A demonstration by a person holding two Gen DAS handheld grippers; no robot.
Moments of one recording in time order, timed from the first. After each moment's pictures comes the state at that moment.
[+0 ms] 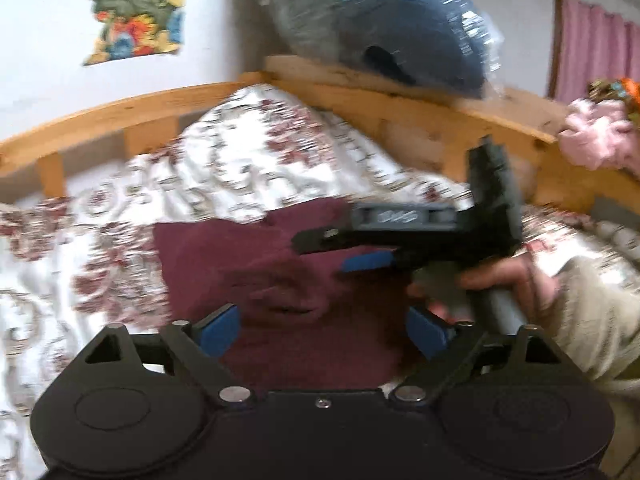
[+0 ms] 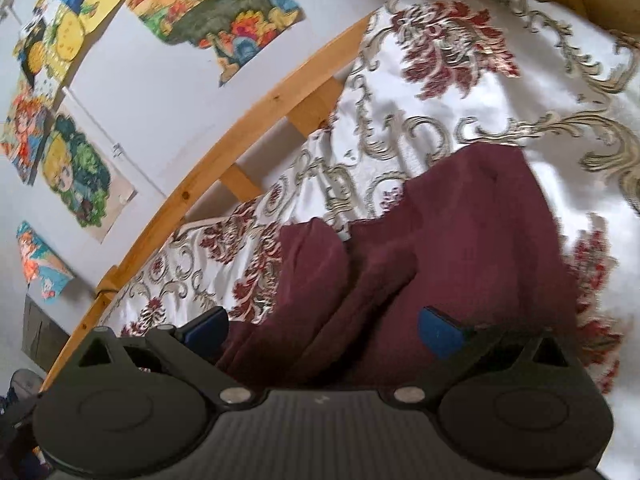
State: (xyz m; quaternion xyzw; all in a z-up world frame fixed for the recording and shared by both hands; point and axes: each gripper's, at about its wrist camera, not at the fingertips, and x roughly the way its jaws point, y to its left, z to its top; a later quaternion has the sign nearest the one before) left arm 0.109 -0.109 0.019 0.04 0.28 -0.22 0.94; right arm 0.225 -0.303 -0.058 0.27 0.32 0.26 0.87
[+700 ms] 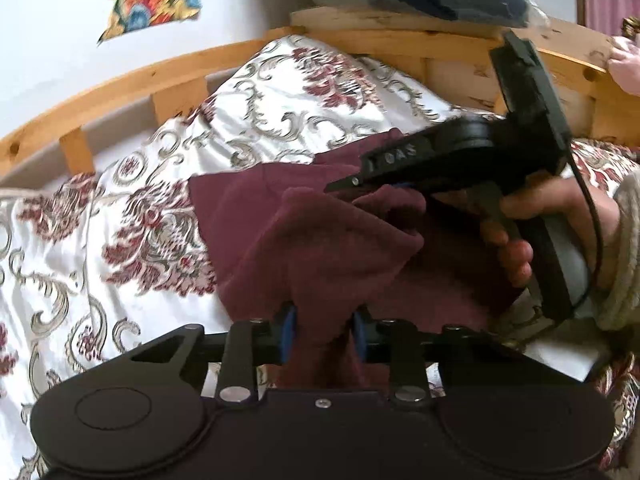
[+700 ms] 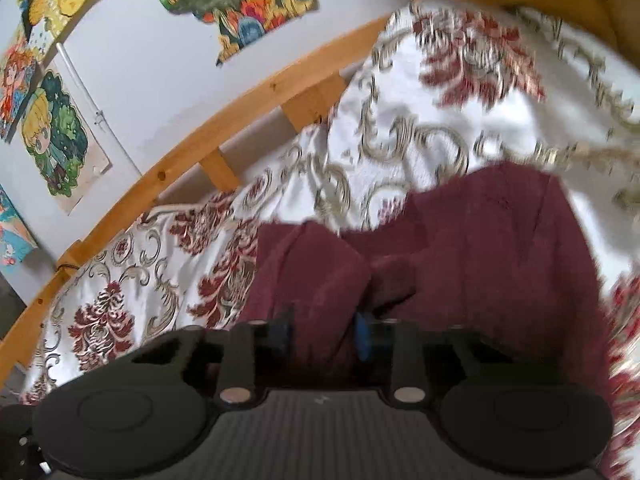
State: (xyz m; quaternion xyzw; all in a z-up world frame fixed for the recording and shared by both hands) left arm 0.135 -0.104 -0.032 0.11 0.31 -0.18 0.93; right arm 0.241 -0.271 -0.059 0.20 0.31 0.22 0.90
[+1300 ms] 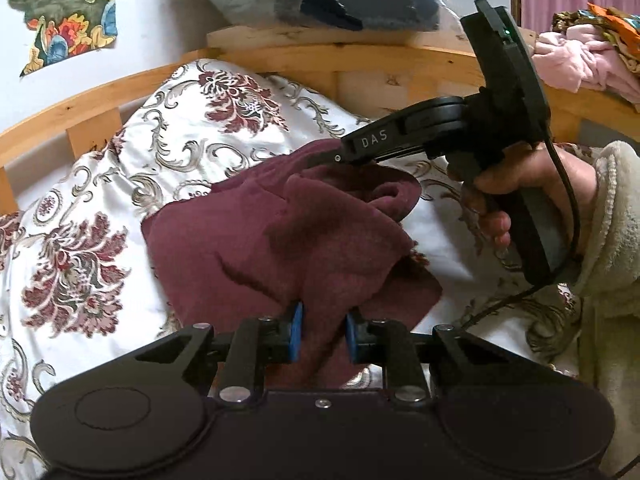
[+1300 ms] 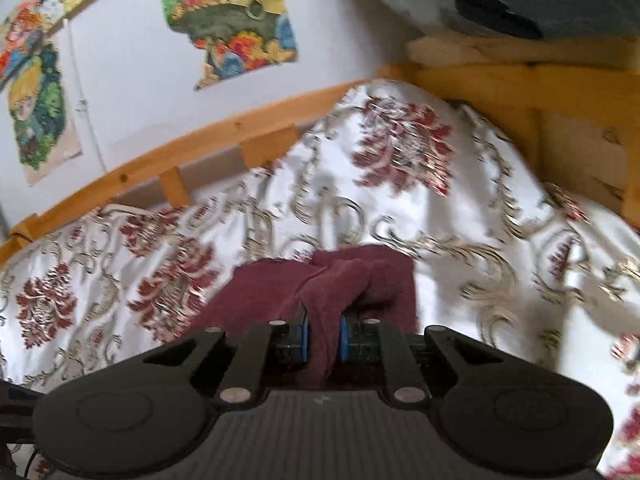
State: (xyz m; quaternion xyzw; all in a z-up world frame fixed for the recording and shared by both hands) left arm 0.121 -0.158 -0.028 0.11 0.29 -0.28 0.91; right arm 0.195 -0.327 -0.017 0.09 0.27 0.14 0.95
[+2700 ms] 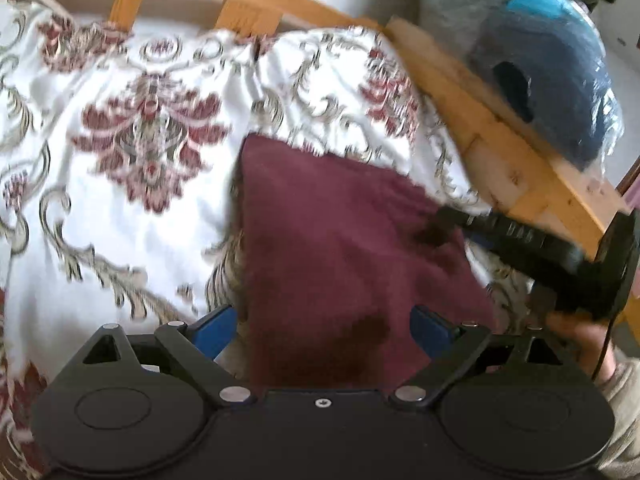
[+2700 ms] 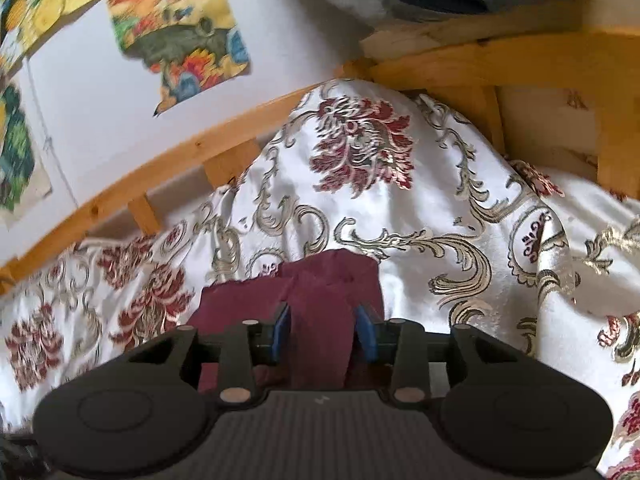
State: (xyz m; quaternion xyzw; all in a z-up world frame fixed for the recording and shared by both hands) left arm 0.164 -0.091 -0.043 -0.19 0.37 -0.15 0.90; right arm 0.212 -0.349 -0.028 0.16 0.27 0.10 0.94
